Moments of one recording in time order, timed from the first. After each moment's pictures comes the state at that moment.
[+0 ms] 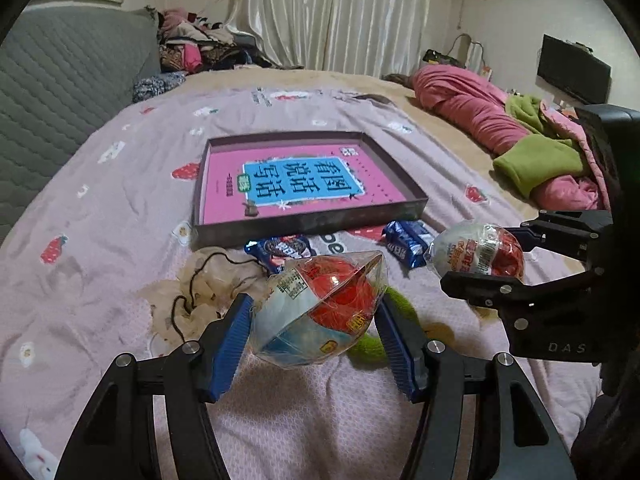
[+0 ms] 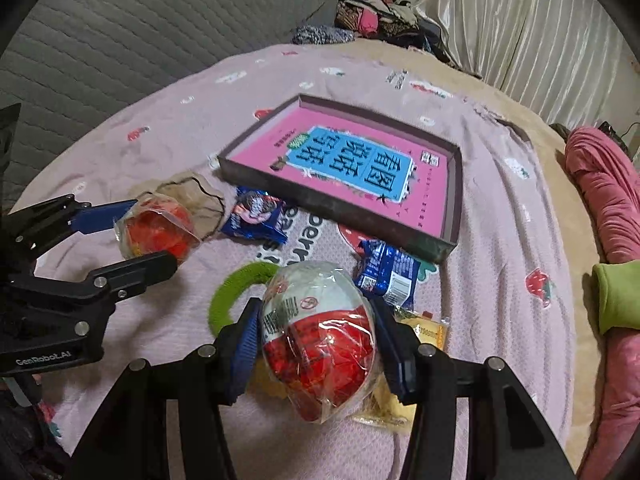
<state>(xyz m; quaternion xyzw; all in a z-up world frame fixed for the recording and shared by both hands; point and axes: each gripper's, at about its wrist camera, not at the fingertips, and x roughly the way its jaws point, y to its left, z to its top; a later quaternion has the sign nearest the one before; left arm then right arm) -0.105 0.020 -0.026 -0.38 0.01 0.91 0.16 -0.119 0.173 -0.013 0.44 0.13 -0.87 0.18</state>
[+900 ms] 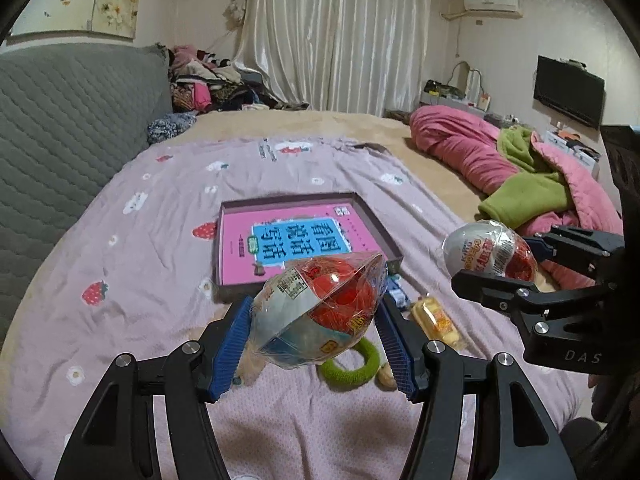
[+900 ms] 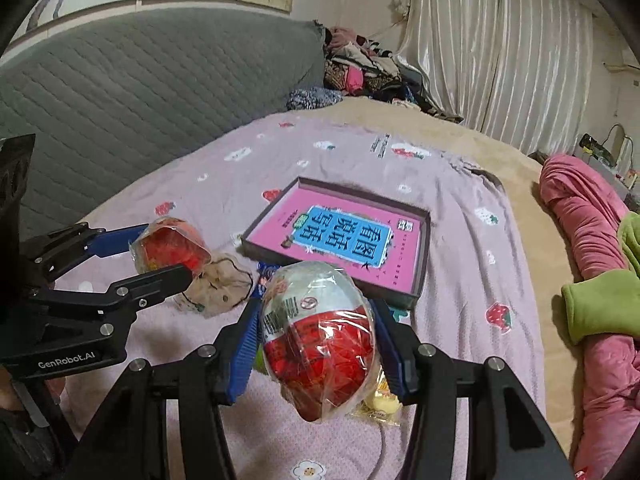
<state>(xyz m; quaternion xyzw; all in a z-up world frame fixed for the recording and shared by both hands) -0.064 0.022 0.071 -0.32 0.00 0.94 0.14 -0.074 0.189 0.084 0.35 0.09 -0.91 0.18</state>
